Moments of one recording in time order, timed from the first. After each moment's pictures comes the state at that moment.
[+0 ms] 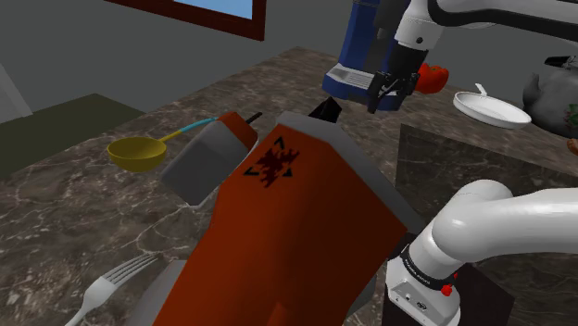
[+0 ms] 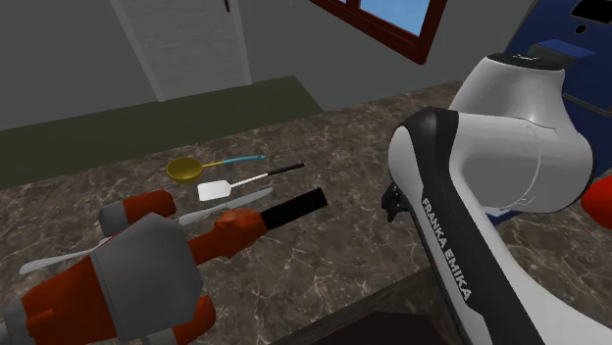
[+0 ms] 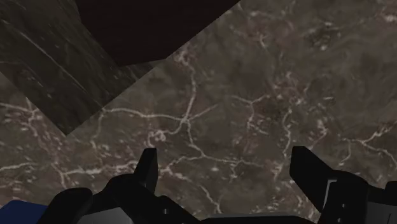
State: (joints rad) arm -0.01 -0.78 -0.07 -2.33 -0.01 1.56 0.12
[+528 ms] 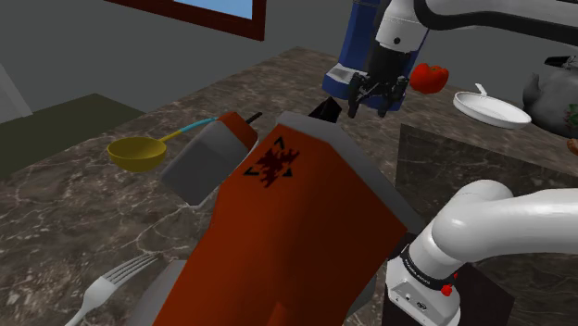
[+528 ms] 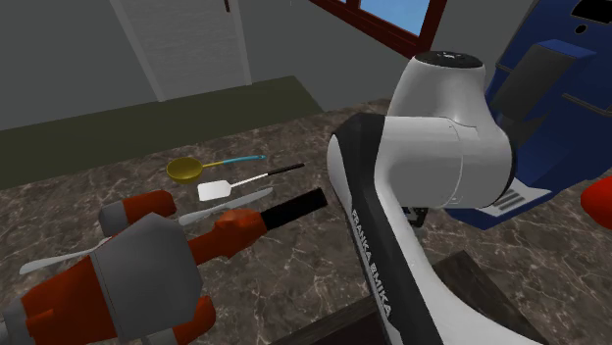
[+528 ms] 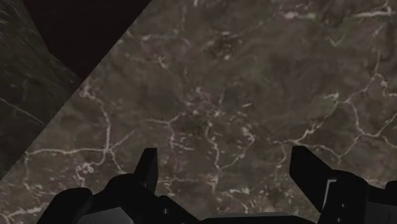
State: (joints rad) arm -0.01 -0.78 0.10 -2.33 0.09 1.57 0.41
